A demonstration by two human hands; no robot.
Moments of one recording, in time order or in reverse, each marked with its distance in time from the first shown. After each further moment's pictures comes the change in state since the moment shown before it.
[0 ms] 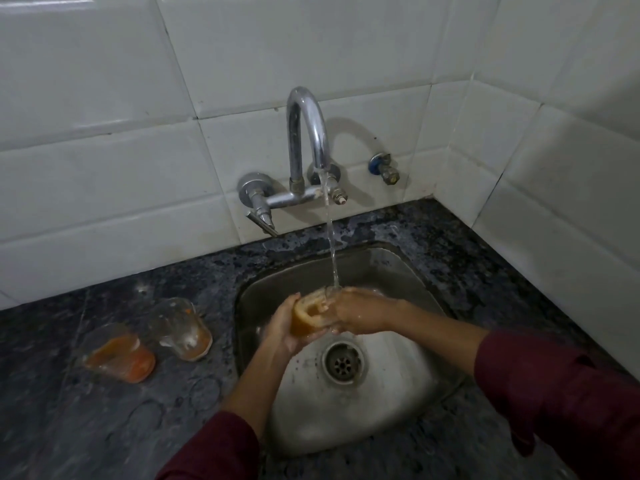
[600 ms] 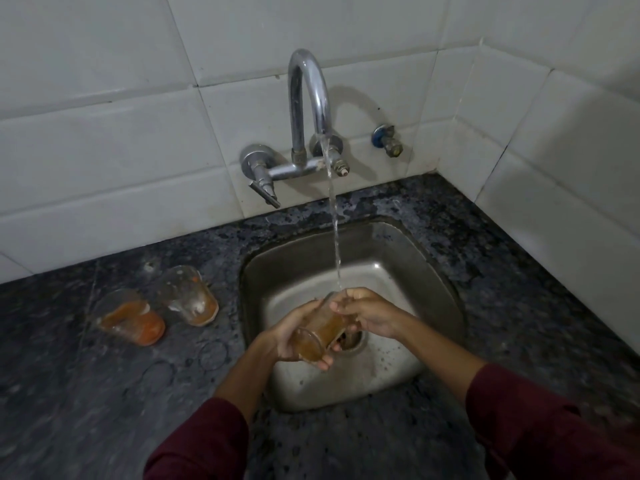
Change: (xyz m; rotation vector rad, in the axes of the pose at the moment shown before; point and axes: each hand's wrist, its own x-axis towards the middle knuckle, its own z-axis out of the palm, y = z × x) left_hand -0.033 -0.028 -0.034 0.526 -0.488 -0.357; right_hand -0.027 -0.032 0.052 1.655 0.227 0.534
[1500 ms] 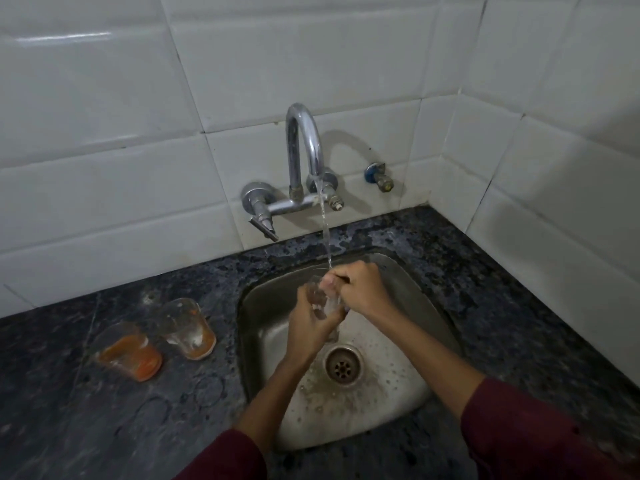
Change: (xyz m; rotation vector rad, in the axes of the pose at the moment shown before) left_hand 0.007 0.025 0.054 0.534 0.788 0.986; right_hand -0.013 -0.088 0.019 -0.780 0.520 -0.565
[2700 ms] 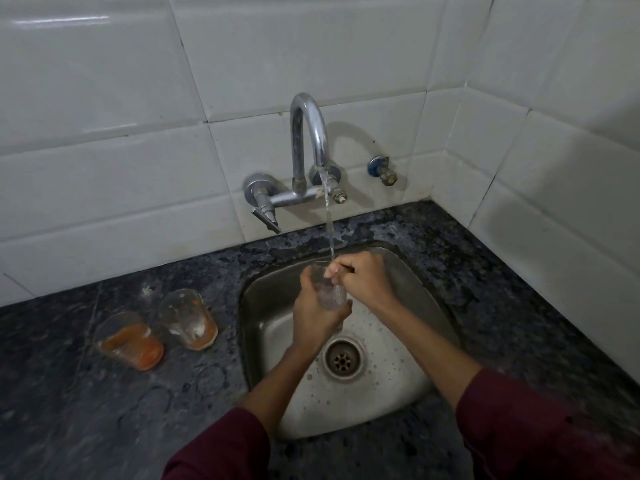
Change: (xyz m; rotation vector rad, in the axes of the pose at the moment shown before) left_hand 0.003 0.013 0.005 0.110 0.010 -0.006; right_hand 0.002 -0.001 0.002 0.131 0.060 0.022
